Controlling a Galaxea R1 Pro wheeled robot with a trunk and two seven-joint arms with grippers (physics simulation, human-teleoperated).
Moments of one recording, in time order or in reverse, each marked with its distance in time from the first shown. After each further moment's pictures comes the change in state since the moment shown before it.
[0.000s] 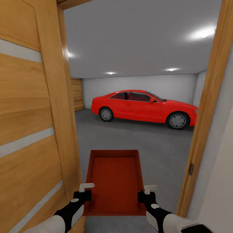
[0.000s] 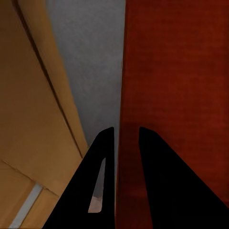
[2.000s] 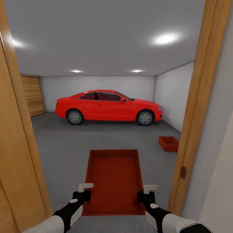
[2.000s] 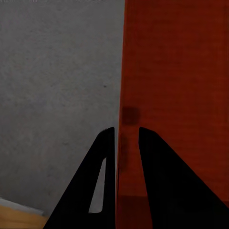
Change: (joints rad) left arm 0.000 0.010 -0.016 0.006 0.025 -0.017 -0.014; right arm 0.000 0.008 0.049 -0.005 -0.039 -0.002 -0.010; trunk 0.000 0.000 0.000
